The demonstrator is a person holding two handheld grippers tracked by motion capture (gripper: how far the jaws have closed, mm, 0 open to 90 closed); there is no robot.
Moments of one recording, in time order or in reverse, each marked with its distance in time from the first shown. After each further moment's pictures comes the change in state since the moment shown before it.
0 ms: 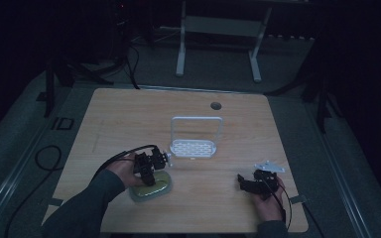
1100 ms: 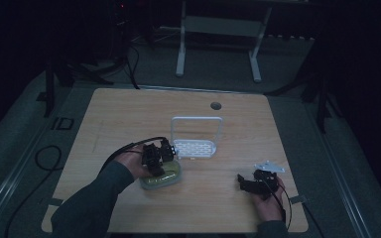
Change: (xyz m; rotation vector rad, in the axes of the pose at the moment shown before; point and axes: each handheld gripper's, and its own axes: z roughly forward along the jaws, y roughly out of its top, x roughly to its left) left arm 0.000 0.024 -0.026 -0.097 0.103 0.099; right arm 0.000 0.000 0.000 0.001 0.000 0.003
